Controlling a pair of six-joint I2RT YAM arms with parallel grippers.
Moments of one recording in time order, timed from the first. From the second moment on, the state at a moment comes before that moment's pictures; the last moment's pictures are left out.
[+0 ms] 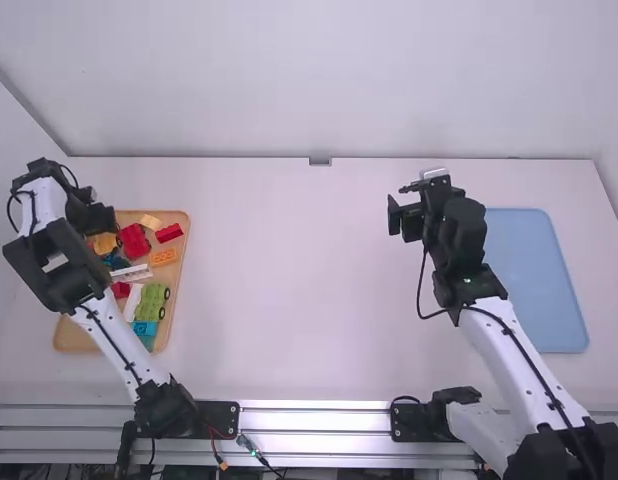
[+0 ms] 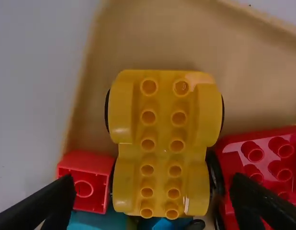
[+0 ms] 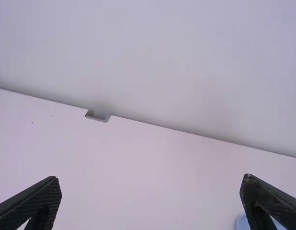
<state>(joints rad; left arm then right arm) 0.67 2.43 2.13 -1.11 0.01 0.26 0.18 1.15 0.74 0.09 -0.04 -0.13</state>
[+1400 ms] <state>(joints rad) 0.67 2.43 2.01 -1.00 0.01 0.18 0.18 1.15 0.74 0.08 -0.04 -0.13</state>
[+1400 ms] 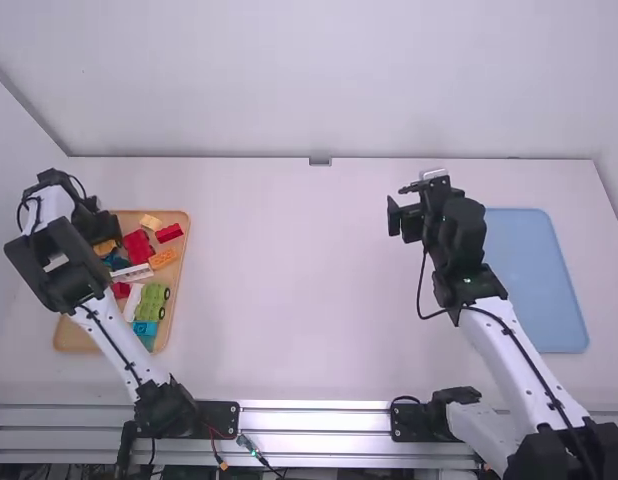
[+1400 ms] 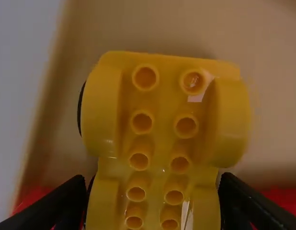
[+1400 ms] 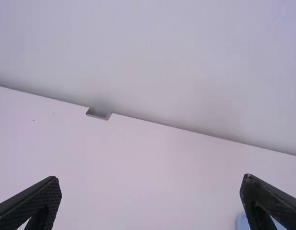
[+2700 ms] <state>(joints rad) 0.61 2.43 2.40 -1.37 0.16 0.28 0.18 1.15 0.74 0.07 -0.04 -0.13</state>
